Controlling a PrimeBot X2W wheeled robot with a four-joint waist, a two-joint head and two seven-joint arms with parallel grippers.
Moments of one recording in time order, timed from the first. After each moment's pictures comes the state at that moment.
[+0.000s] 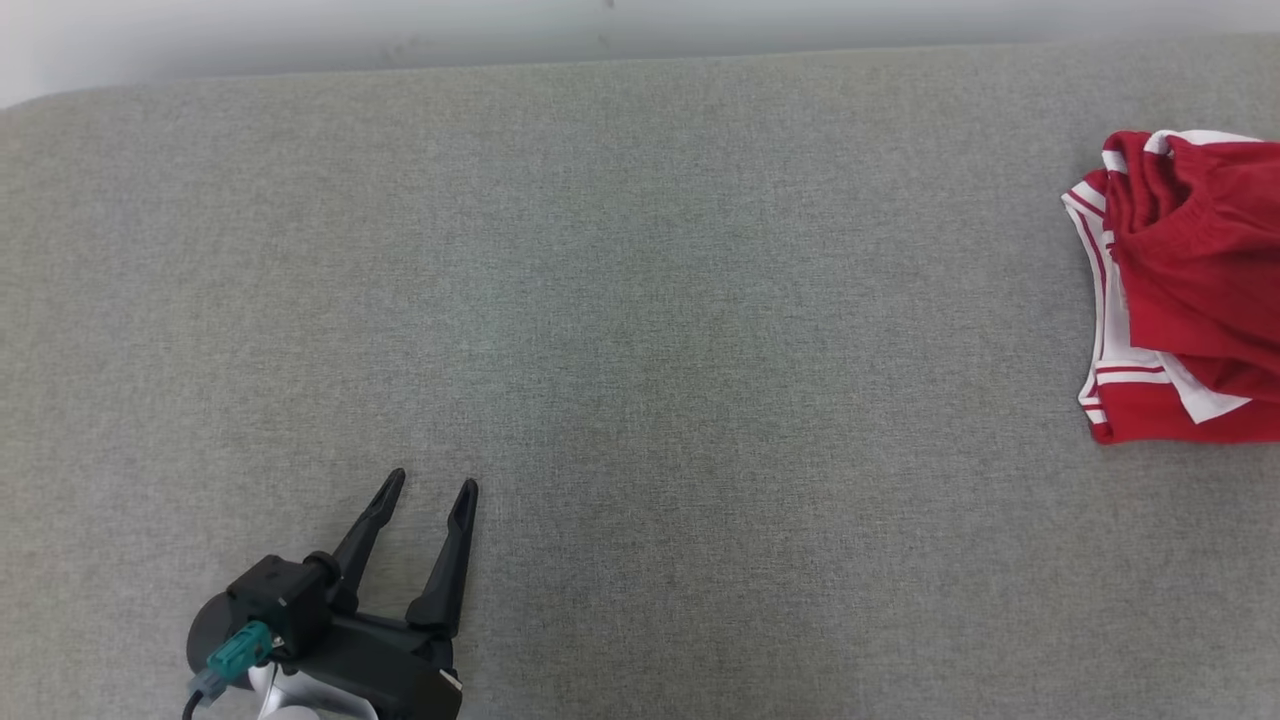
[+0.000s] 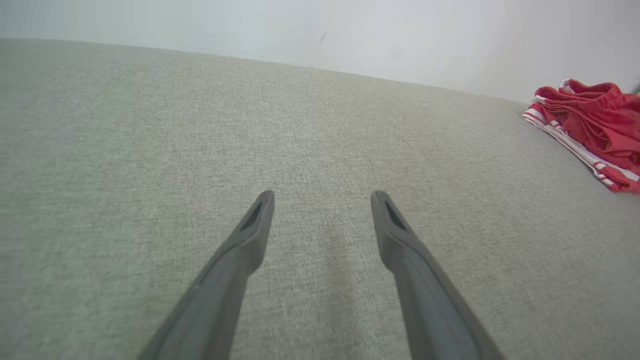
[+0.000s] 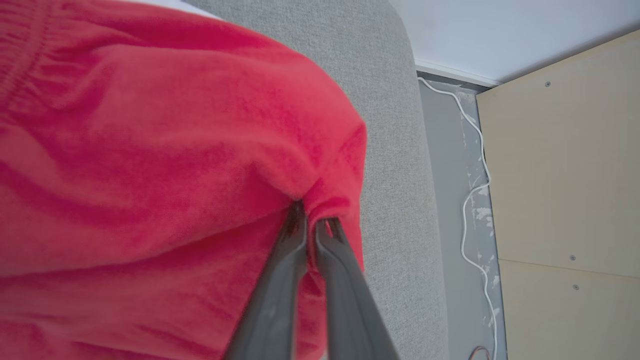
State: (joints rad) left arm -0.22 0.15 -0.36 0.31 -0.32 -0.11 -0.25; right arm -1.14 -0.56 0.79 1.19 0.65 -0.01 0.45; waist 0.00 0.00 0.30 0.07
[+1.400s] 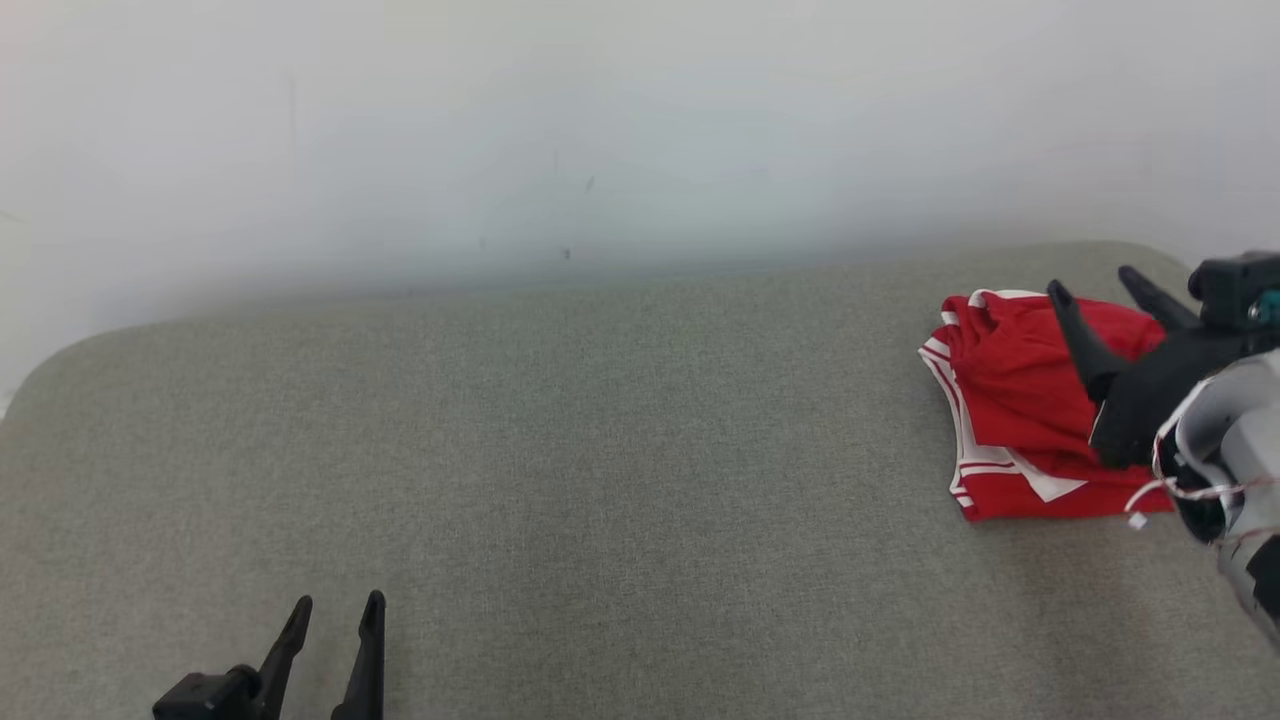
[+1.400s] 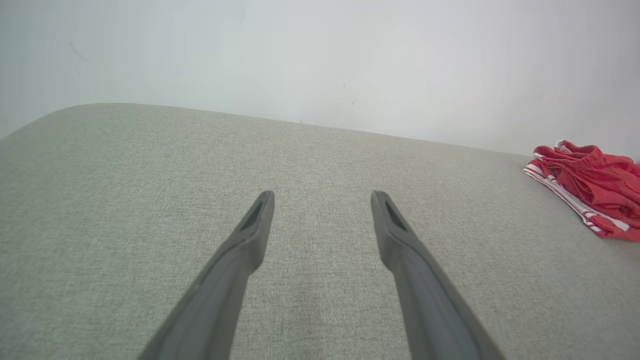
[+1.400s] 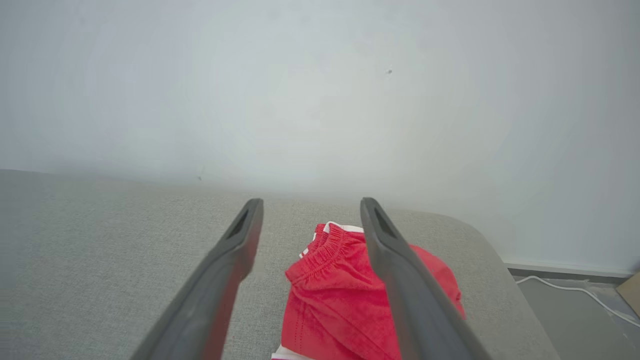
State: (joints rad) left arm -0.05 0.16 -0.24 0.35 -0.34 -0.05 -0.25; right arm -0.80 -0.47 0.68 0.88 0.80 0.11 -0.14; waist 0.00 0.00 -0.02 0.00
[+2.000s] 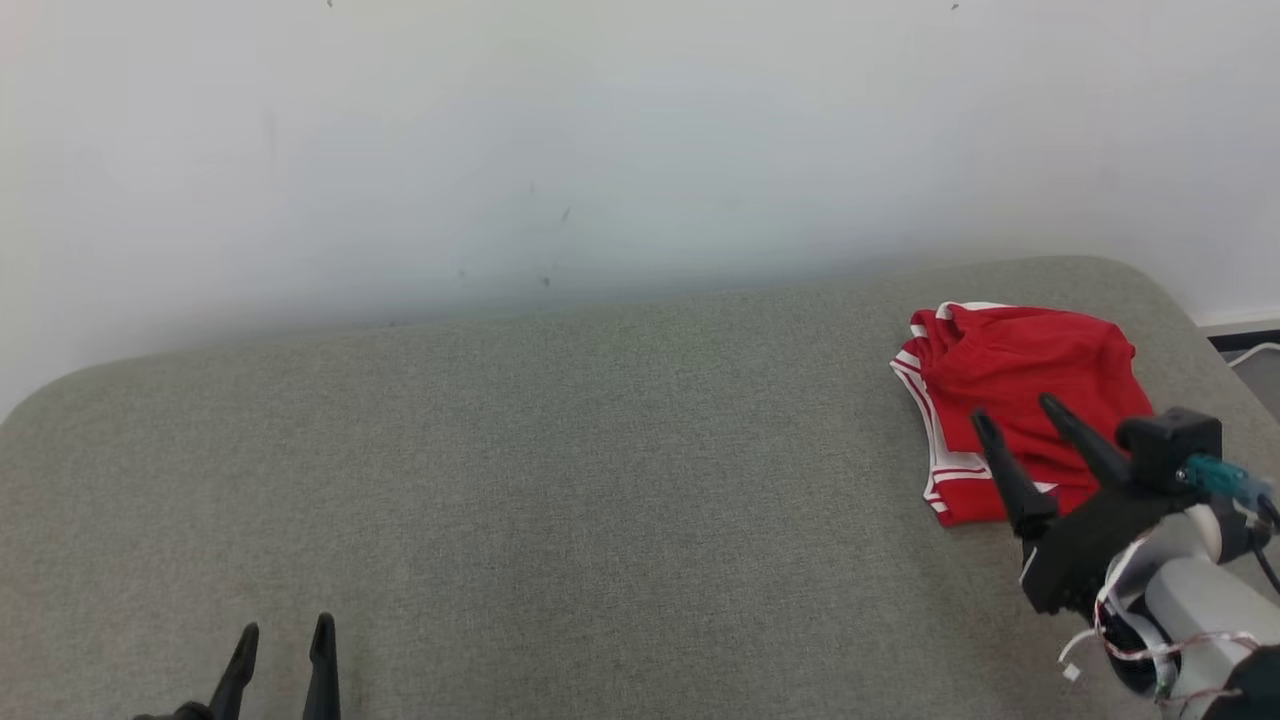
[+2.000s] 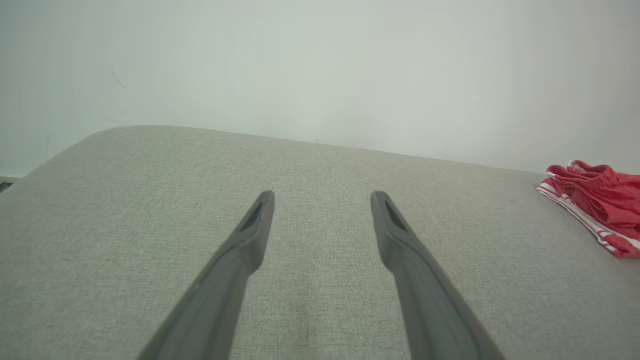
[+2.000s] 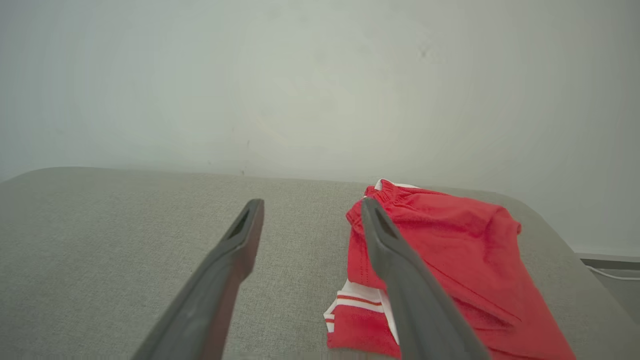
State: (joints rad) left arm 0.04 0.18 -0.18 0.26 -0.34 0.00 -0.25; right arm -0.48 -0.47 0.64 0.56 0.80 0.02 -0.25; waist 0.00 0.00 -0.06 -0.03
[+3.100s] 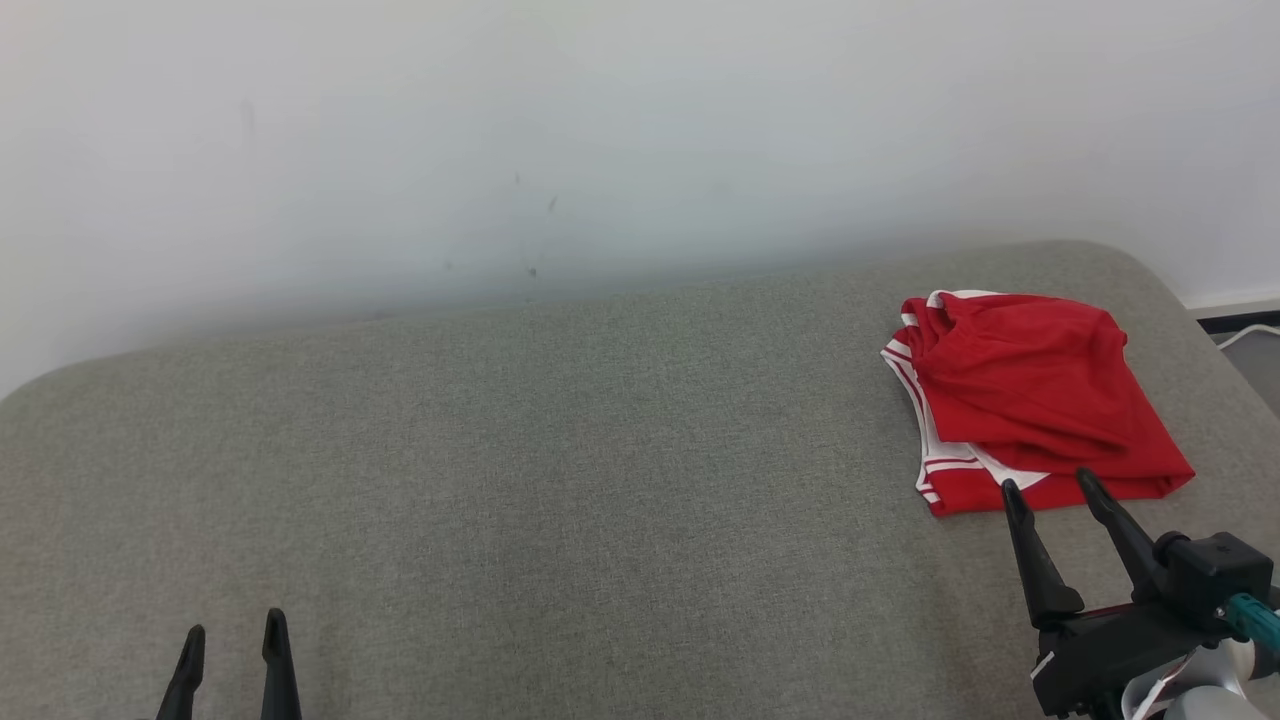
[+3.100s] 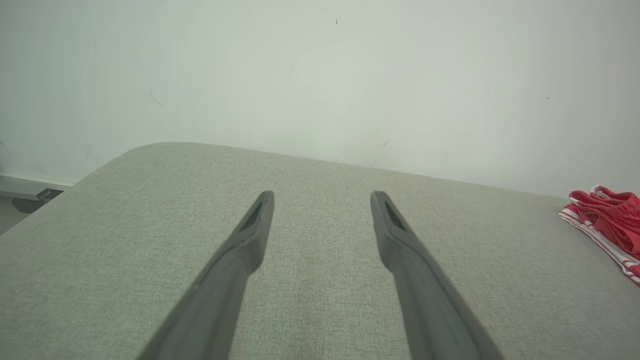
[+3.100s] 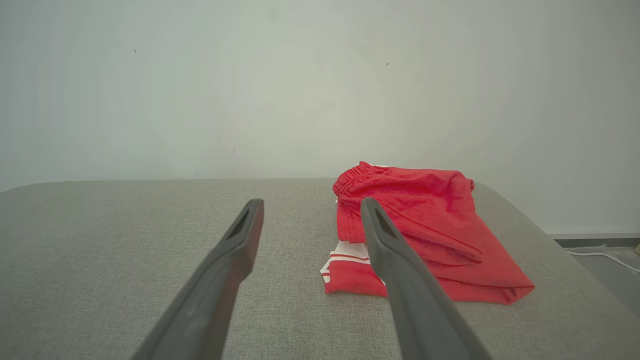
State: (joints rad) left arm 0.12 0.16 -0.11 0.12 -0.32 0.07 -0.25; right arm -0.10 -0.45 0.36 0.18 0.60 -0.12 -0.26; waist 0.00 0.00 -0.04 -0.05
